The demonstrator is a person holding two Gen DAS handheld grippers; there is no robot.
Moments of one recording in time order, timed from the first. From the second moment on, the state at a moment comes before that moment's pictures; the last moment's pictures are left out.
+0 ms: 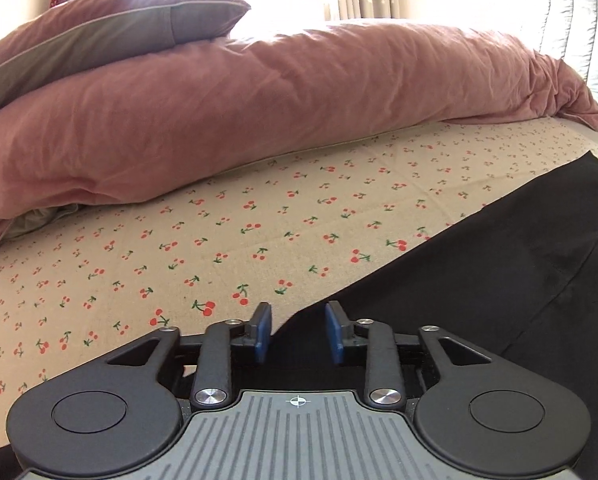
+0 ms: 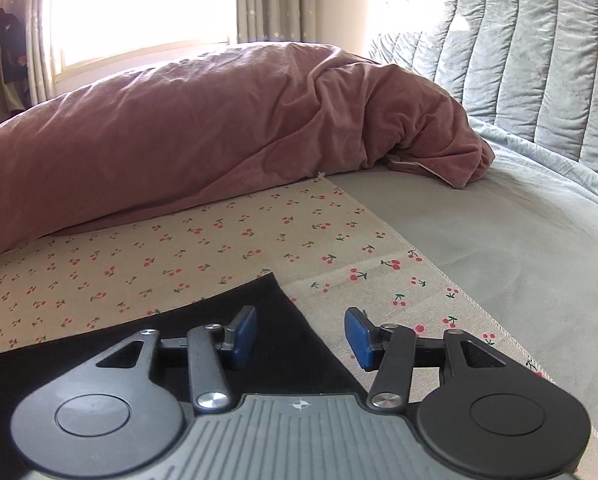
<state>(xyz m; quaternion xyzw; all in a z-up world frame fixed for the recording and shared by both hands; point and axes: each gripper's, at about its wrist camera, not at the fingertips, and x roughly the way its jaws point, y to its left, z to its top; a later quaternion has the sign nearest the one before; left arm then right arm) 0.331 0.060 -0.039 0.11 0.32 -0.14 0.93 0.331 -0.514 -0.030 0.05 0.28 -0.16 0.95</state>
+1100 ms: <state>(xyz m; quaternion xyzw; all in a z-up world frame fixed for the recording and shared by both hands) 0.247 0.187 -0.024 0.07 0.36 -0.01 0.93 0.226 -0.398 0.021 0.00 0.34 0.01 0.94</state>
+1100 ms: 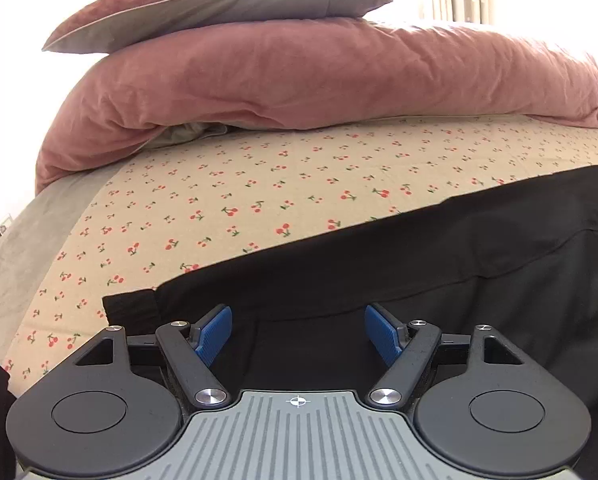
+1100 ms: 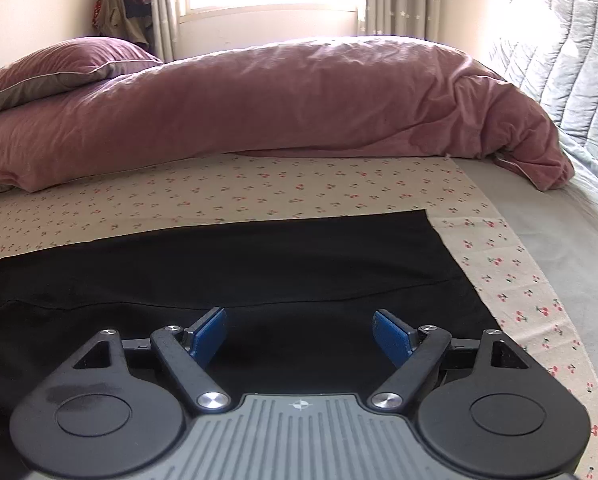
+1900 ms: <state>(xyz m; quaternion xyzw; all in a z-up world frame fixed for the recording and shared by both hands) 0.337 0.145 -0.048 0.12 0.37 -0.17 0.90 0.343 -0.329 -0.013 0.07 0.45 -0.02 0.89</state>
